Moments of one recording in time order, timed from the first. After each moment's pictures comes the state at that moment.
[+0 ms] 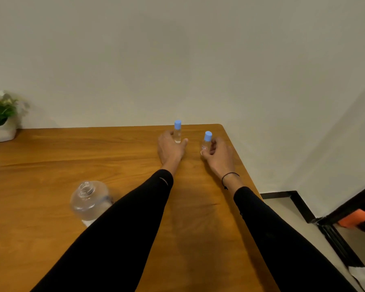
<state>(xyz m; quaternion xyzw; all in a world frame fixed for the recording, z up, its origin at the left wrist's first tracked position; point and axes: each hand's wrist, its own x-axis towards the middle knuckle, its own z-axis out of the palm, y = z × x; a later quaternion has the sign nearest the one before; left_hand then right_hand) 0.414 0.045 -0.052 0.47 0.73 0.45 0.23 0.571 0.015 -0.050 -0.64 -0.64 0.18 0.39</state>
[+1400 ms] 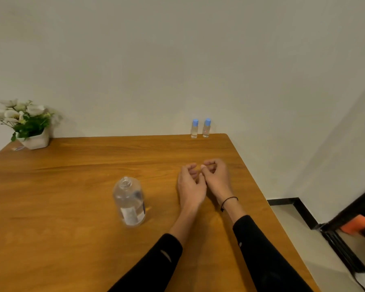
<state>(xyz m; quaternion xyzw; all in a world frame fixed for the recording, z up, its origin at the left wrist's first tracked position) 0.435 -0.103 -0.054 0.46 0.63 0.54 0.33 0.522 -0.080 -0.026 -0.62 -0.54 0.33 0.46</state>
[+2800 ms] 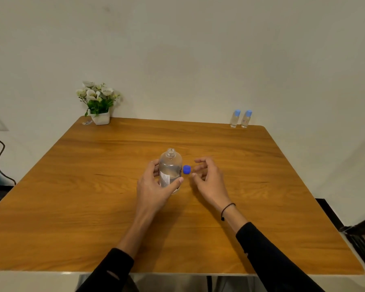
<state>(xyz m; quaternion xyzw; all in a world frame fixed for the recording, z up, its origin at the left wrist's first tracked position) 0.192 -0.273 -0.037 0.50 0.64 0.54 0.22 0.370 -0.206 -0.032 -0.52 -0.68 0.33 0.40</state>
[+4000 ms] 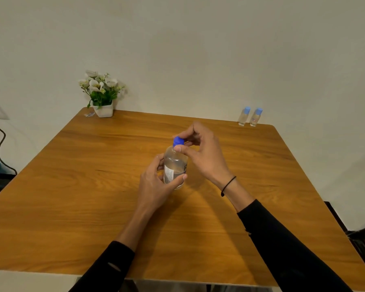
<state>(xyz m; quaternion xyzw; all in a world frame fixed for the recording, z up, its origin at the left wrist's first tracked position) 0.180 -0.257 -0.039 0.53 0.58 0.56 0.25 0.324 -0.191 0.062 -0.36 -0.76 0.33 0.44</state>
